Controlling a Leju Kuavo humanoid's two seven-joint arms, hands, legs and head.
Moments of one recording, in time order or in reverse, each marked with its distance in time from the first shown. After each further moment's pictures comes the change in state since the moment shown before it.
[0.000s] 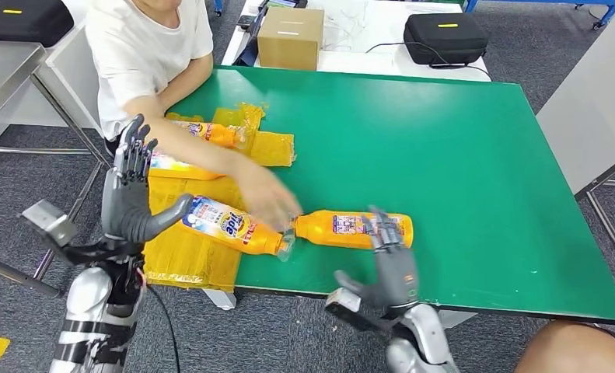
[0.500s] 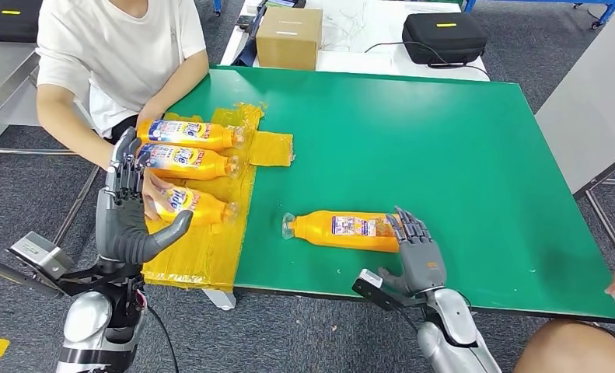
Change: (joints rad) left arm 0.106 -0.038 -0.023 -0.134 -0.059 0.052 -0.020; right arm -0.102 -0.080 -0.112 0.155 0.140 0.158 0.106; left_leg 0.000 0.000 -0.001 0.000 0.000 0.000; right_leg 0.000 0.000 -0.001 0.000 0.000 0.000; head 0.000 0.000
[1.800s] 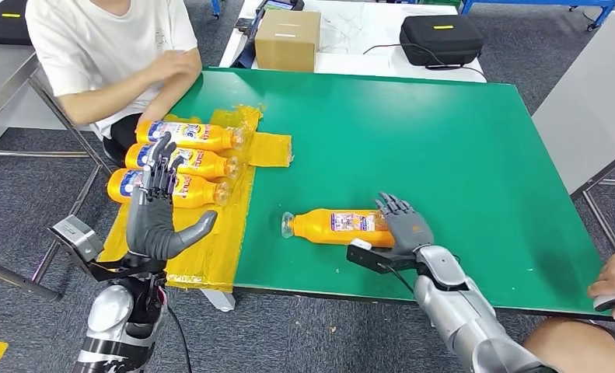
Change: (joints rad) left arm -0.037 -0.014 -0.063 0.100 0.046 0.003 0.042; right arm -0.359 0.012 0.116 0.473 0.075 0.244 0.071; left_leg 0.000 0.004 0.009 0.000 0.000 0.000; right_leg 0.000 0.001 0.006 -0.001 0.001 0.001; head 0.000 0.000
